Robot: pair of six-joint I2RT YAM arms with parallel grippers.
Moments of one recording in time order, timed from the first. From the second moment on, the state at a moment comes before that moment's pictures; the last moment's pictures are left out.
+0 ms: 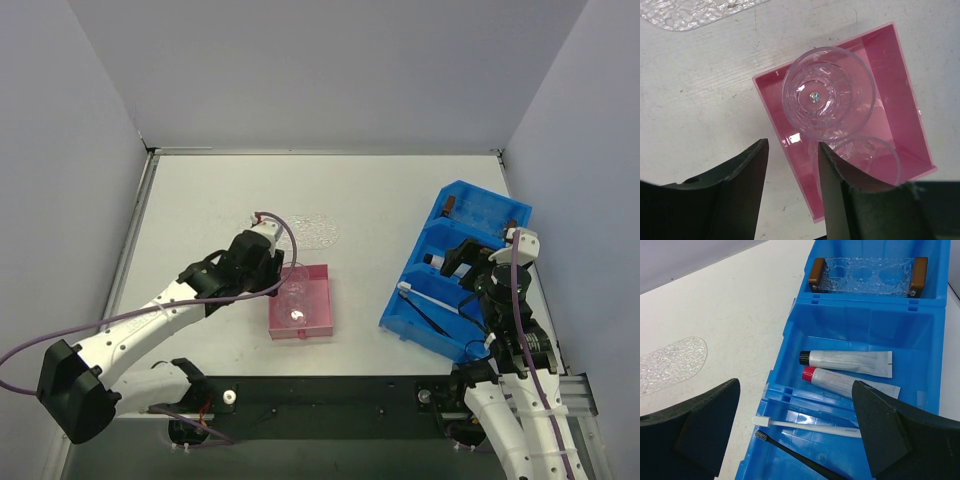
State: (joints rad) left arm -0.71 1.12 0.86 -0.56 -0.18 -0.37; right arm 0.14 0.47 0.62 -0.48 0.24 0.36
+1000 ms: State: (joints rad) left arm -0.75 1.34 0.89 -0.49 -0.28 -0.46; right arm 0.14 0.47 0.62 -0.48 0.24 0.36
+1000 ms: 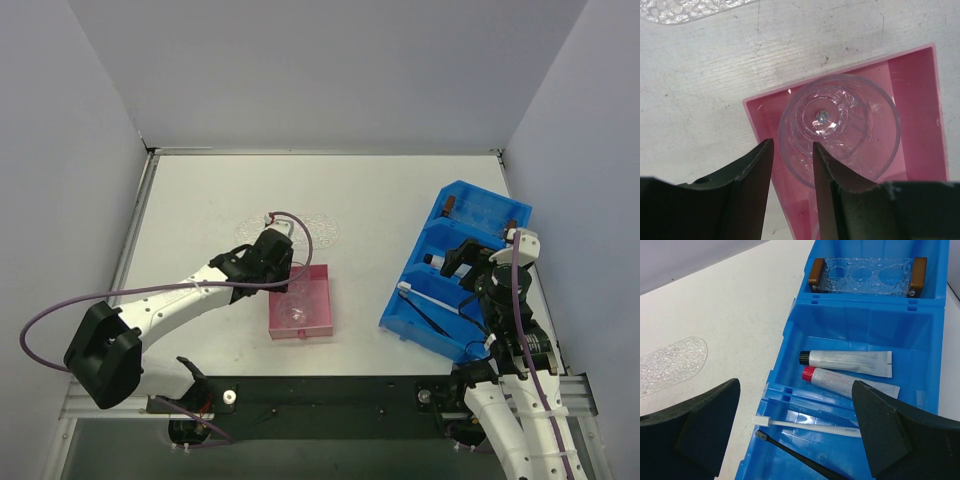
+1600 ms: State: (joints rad) left arm -0.74 1.38 0.91 -0.45 -0.28 -0.52; right arm 0.14 0.47 0.62 -0.48 0.24 0.36
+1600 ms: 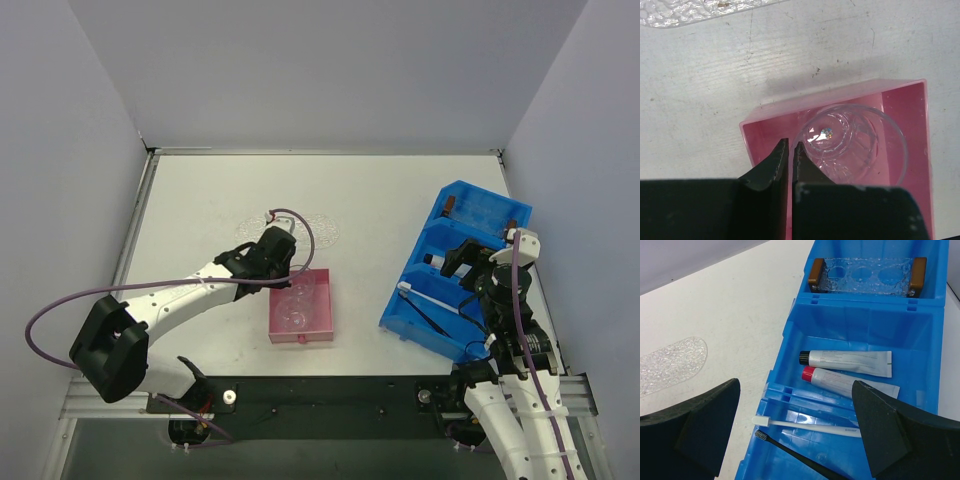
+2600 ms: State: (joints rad) left arm -0.66 1.26 0.98 -0.41 -0.16 -0.53; right arm 0.14 0.47 0.62 -0.49 0.25 0.36
